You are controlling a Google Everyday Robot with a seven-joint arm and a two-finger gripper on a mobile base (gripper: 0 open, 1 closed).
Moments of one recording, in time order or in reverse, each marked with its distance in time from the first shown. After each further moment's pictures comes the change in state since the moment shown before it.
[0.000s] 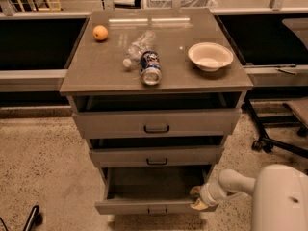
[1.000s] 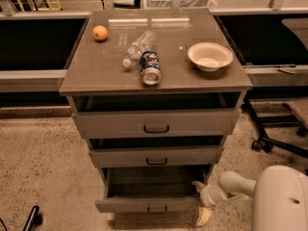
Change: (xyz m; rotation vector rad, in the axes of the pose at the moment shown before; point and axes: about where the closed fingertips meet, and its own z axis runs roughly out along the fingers) arm -0.001 0.010 0.002 -0.011 -0.015 -0.029
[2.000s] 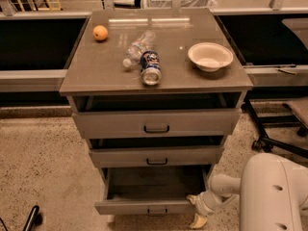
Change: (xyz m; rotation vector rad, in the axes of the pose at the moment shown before) arm -0.016 0.065 0.014 -0.198 0.060 -0.069
